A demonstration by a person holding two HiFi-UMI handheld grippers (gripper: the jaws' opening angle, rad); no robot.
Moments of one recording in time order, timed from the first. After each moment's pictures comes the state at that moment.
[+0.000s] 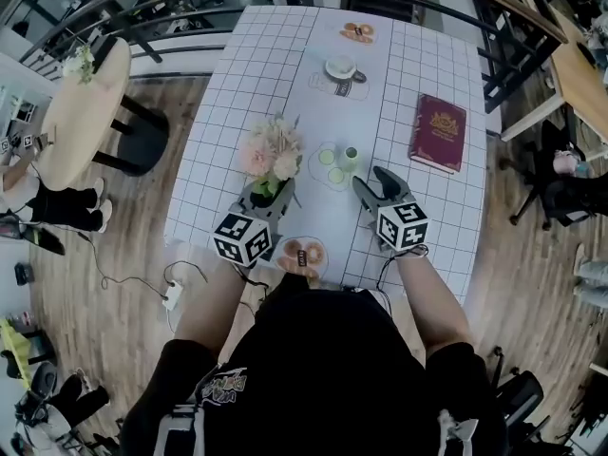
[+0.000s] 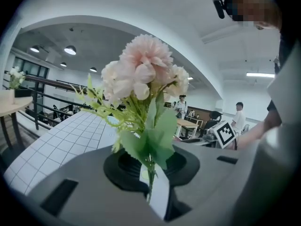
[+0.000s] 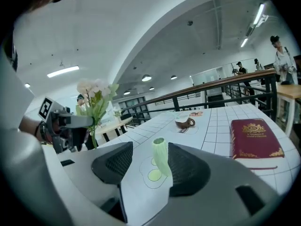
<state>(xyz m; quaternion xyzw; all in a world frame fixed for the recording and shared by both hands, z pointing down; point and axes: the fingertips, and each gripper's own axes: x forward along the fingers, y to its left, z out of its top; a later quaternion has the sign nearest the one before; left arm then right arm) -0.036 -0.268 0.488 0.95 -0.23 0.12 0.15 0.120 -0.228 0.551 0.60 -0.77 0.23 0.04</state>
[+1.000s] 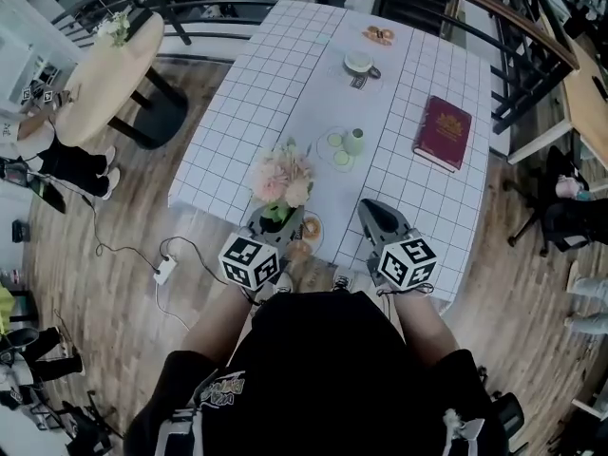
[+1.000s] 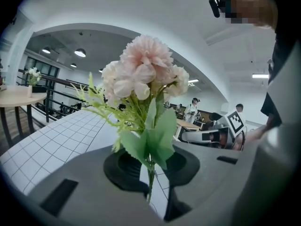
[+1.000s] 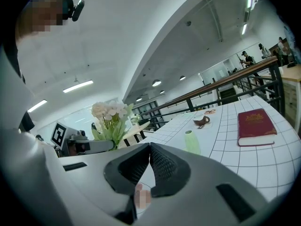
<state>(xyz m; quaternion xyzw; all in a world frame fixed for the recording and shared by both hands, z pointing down) -0.066 -0.136 0.484 0.94 -0.28 0.11 0.17 0.062 -0.104 0.490 0.53 -0.81 0.24 -0.02</state>
